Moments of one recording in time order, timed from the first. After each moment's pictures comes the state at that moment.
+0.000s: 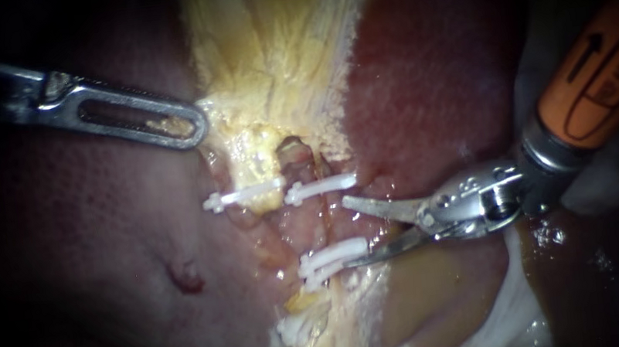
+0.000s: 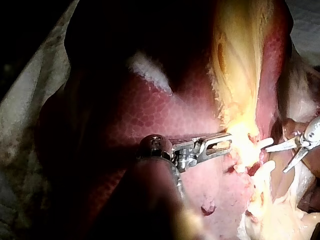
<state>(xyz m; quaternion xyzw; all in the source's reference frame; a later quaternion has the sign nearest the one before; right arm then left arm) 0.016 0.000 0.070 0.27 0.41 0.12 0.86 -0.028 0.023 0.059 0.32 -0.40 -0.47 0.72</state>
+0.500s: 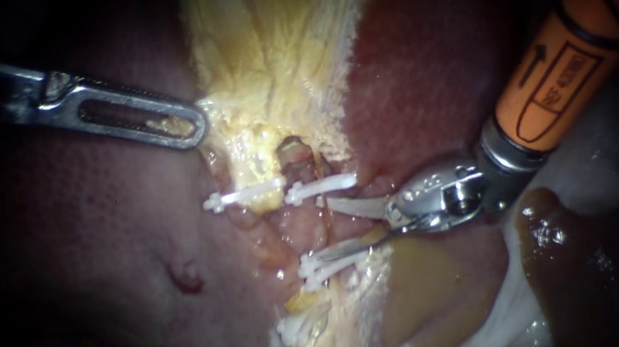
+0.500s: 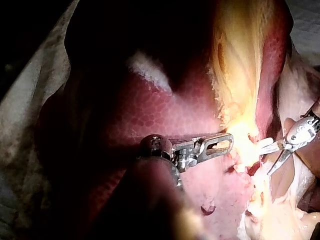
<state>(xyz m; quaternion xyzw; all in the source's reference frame) 0.019 0.000 0.074 0.30 0.40 0.12 0.86 -0.028 0.023 0.059 0.32 -0.40 -0.47 0.72</state>
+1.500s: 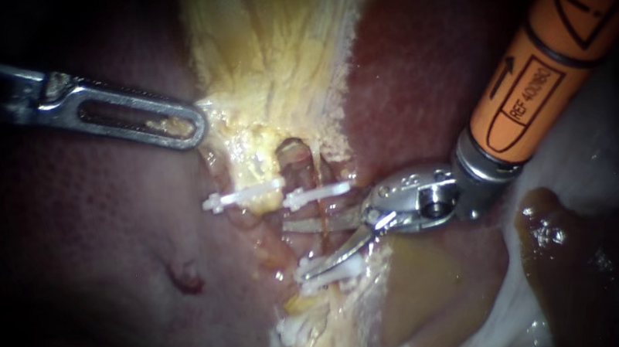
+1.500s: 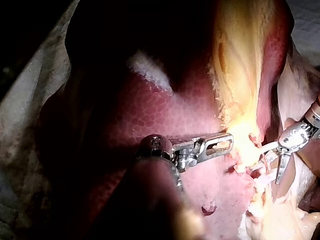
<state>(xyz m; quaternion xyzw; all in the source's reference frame) 0.022 0.000 0.073 0.43 0.50 0.09 0.74 -0.028 0.023 0.059 0.32 -0.40 -0.47 0.72</state>
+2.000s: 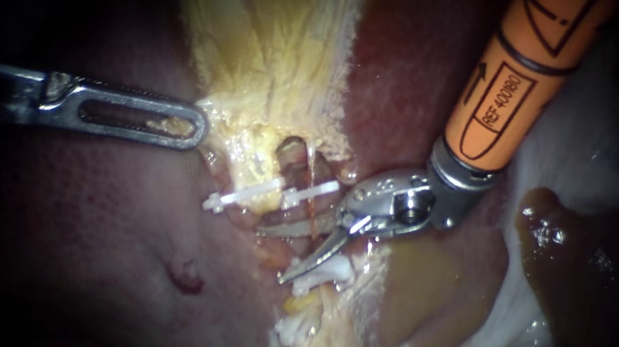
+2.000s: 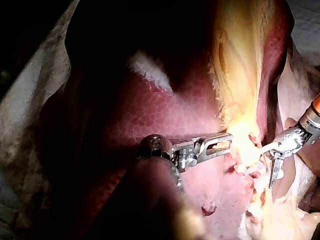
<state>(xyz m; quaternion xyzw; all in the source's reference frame) 0.025 0.001 0.073 0.44 0.52 0.11 0.72 -0.028 0.023 0.059 0.32 -0.40 -0.47 0.72</state>
